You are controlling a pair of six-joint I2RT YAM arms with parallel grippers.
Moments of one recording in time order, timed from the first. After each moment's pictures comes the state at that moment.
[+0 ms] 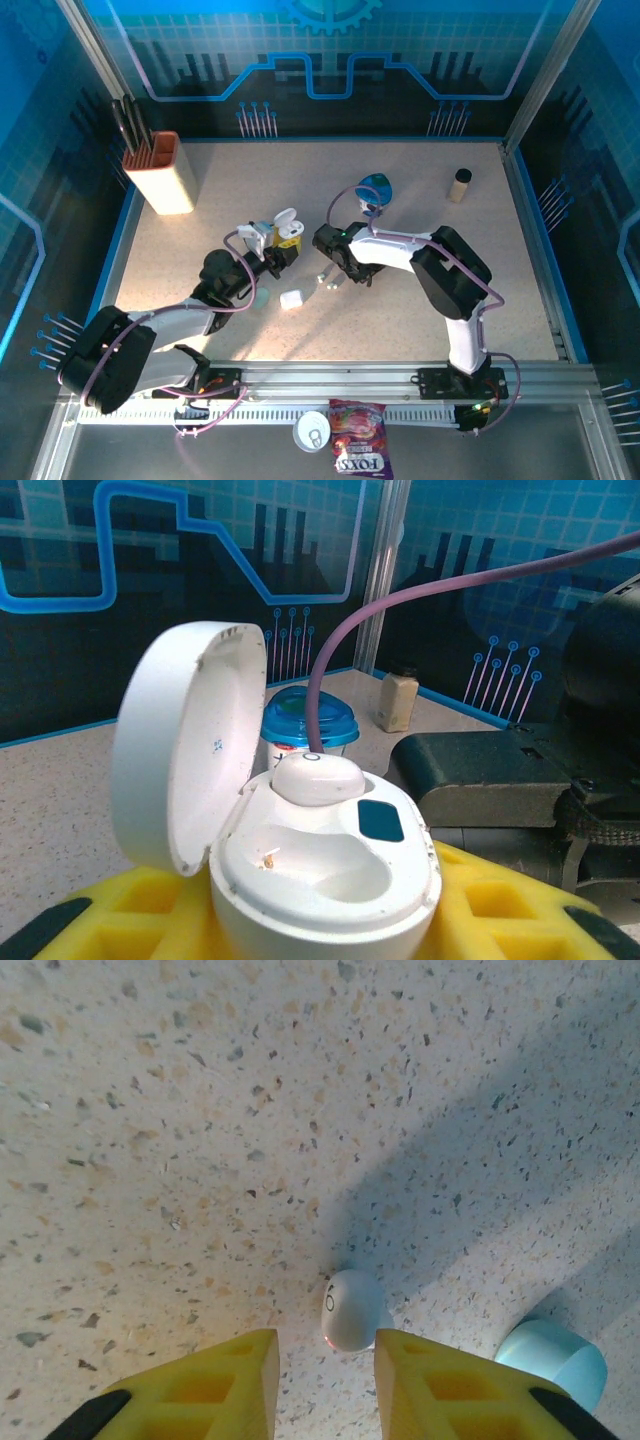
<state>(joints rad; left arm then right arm) -0.45 1.23 0.27 1.01 0.29 -0.14 0.79 1.98 1.29 -0.94 0.56 0.31</state>
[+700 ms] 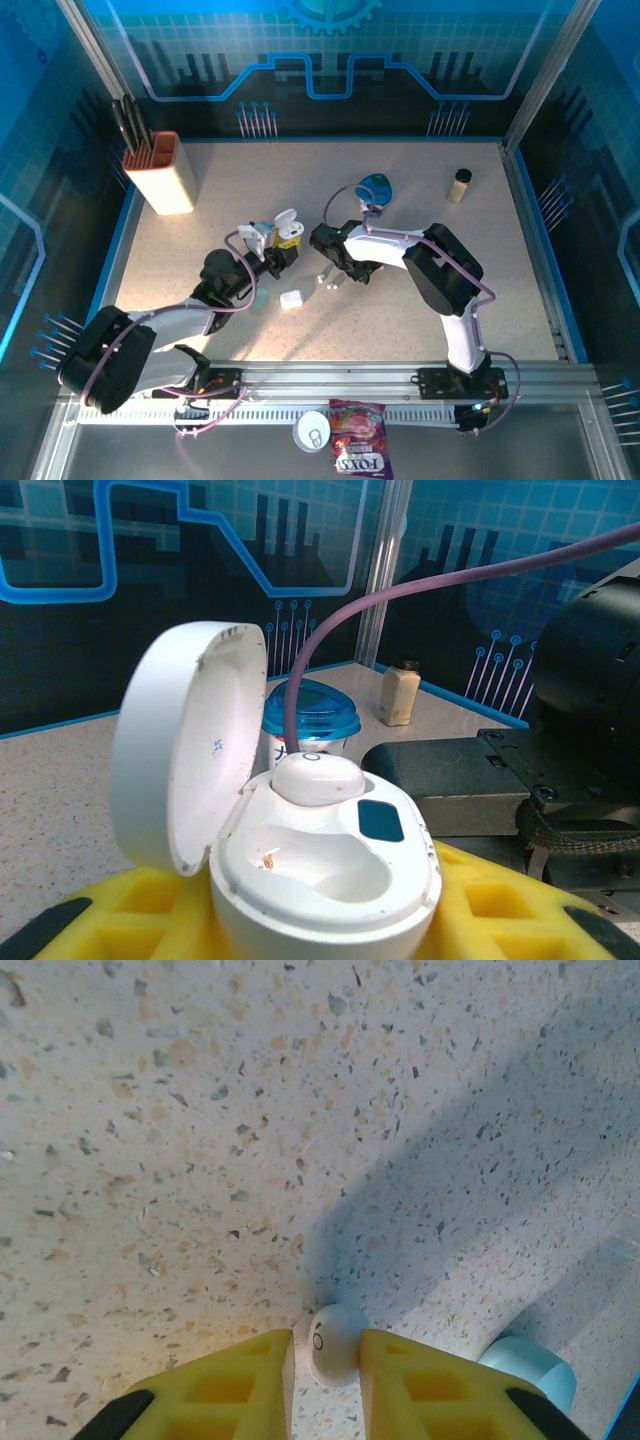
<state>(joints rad) -0.45 1.23 0.27 1.00 0.29 -0.14 0.79 2.03 1.34 -0.97 0.60 0.29</state>
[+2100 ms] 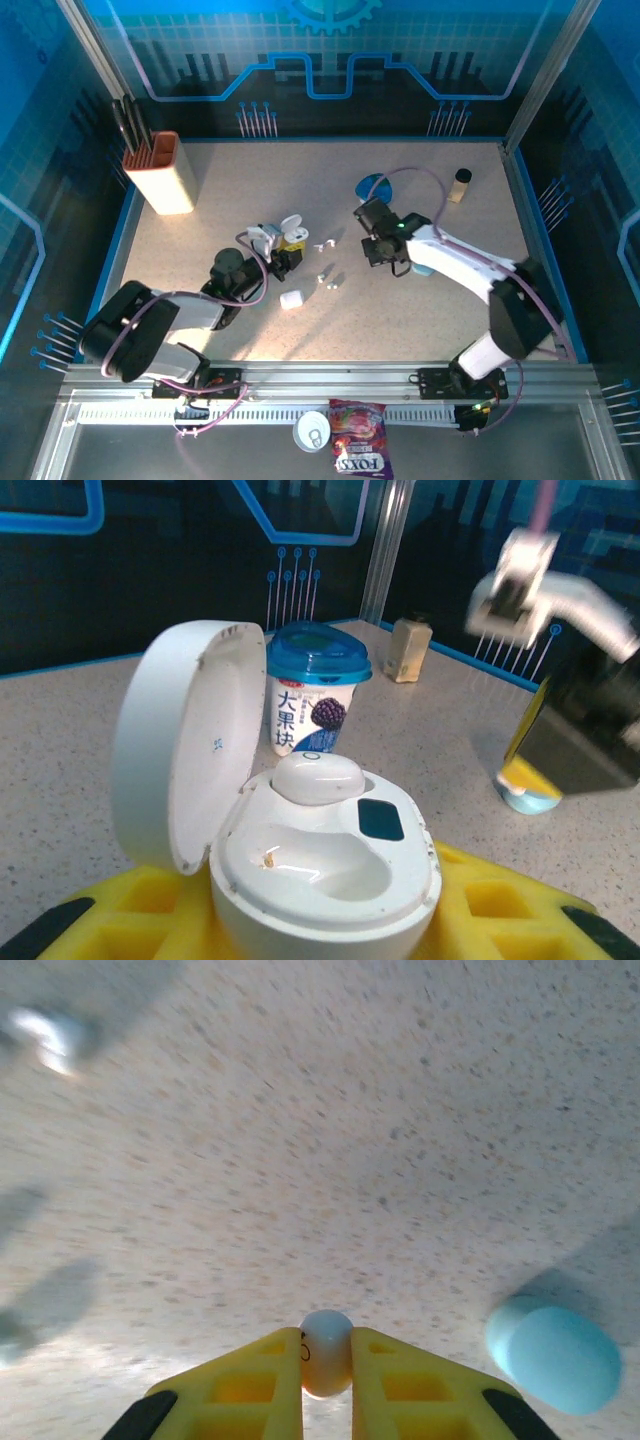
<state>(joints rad) -0.46 1.43 0.27 1.11 0.29 -0.14 0.62 1.52 1.09 -0.74 0.23 0.36</state>
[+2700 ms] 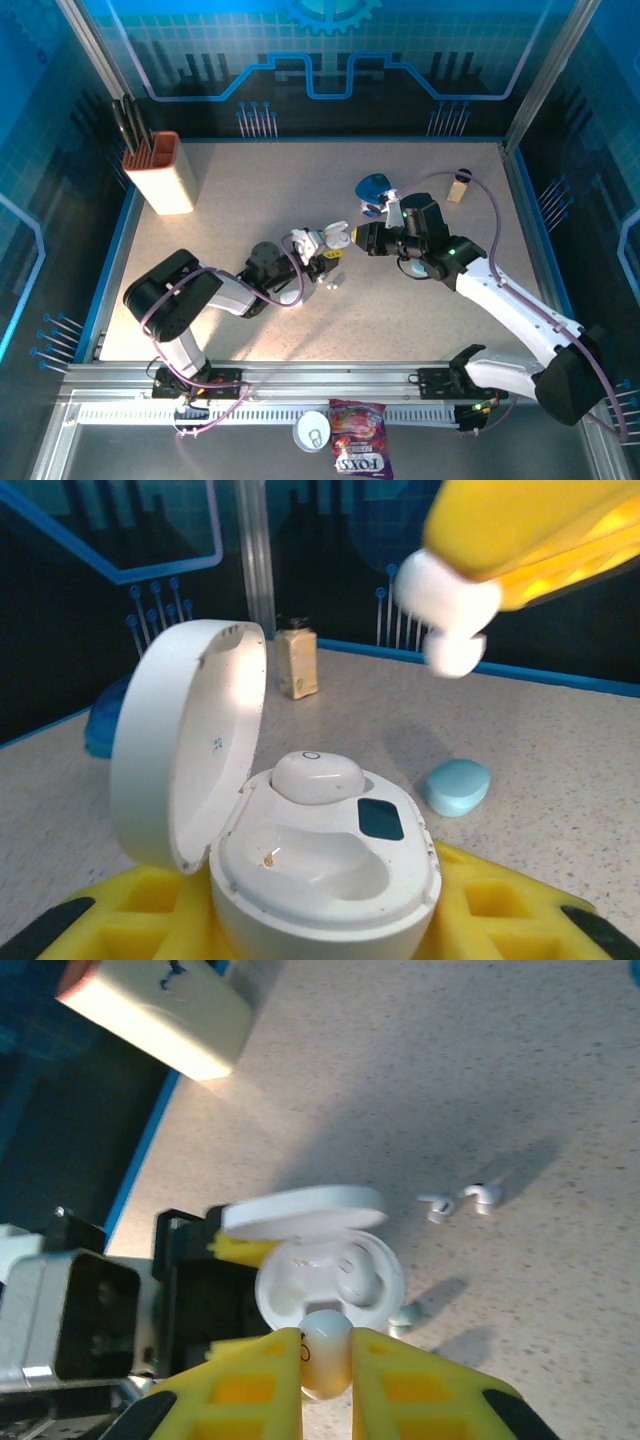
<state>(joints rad) -0.65 1.72 0.48 1.23 0.34 0.05 0.55 1.15 0.91 -0.33 -0.31 0.59</state>
